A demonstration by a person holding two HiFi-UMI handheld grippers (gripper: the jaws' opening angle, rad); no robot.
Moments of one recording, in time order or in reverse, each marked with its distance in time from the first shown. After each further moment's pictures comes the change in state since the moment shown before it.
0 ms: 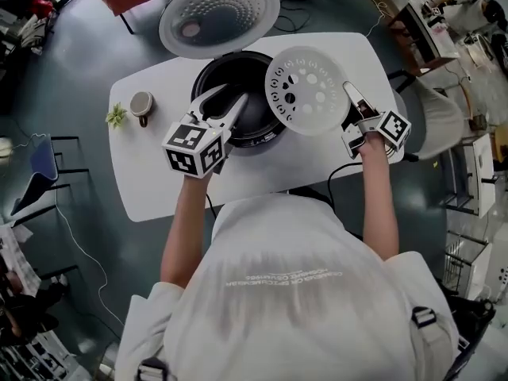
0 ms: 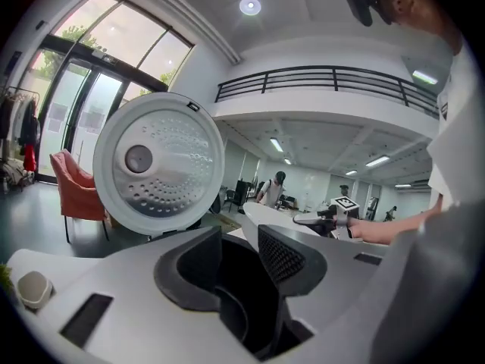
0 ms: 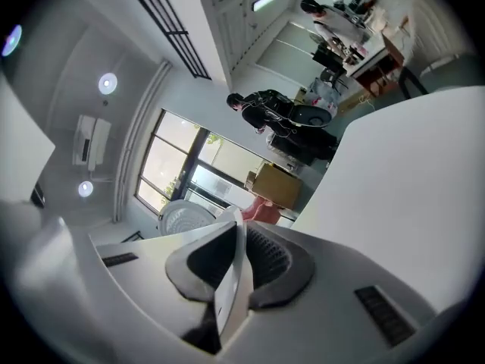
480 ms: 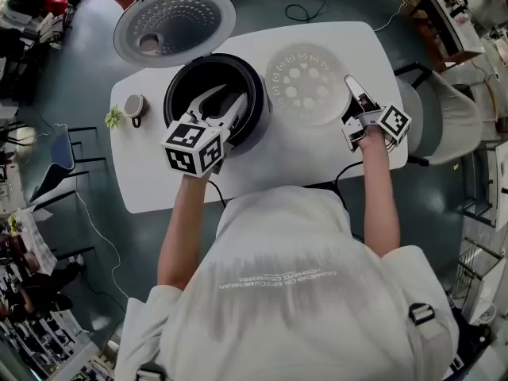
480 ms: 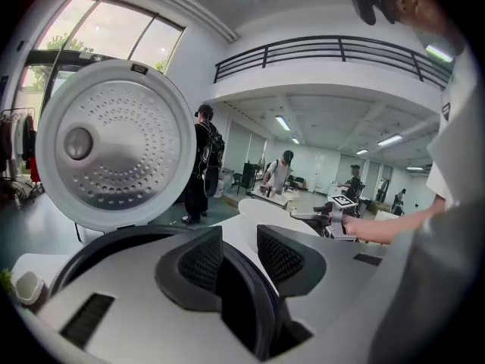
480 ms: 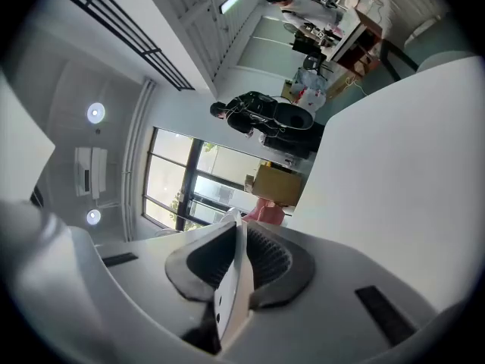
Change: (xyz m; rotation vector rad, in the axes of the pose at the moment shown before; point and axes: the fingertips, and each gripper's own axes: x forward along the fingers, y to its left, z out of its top) left arm 0.067 -0.037 -0.017 0.038 0.144 0.089; right arm 0.002 -0.089 0.046 0.162 0.003 0.055
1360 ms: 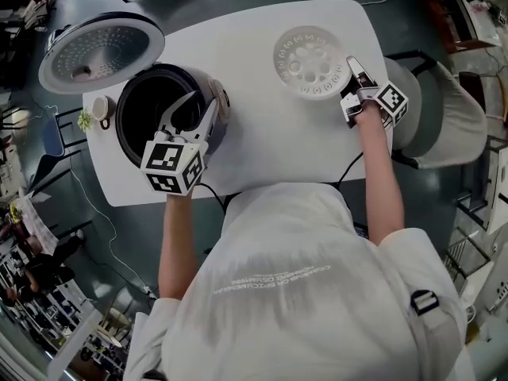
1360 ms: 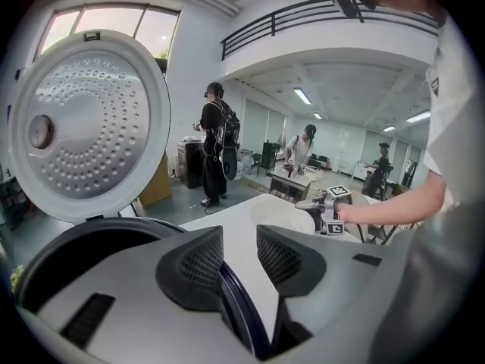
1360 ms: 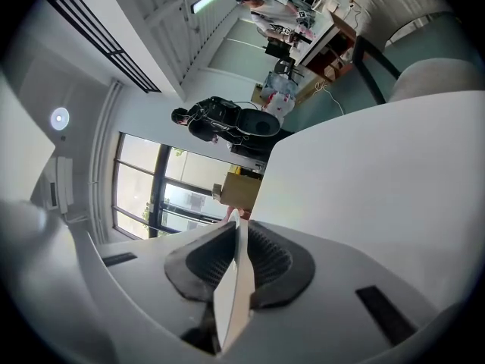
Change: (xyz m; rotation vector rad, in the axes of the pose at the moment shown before) left arm 0.092 -0.017 -0.023 0.013 0.171 0.191; right arm 0.026 -0.170 0.121 0.093 -0.010 -0.196
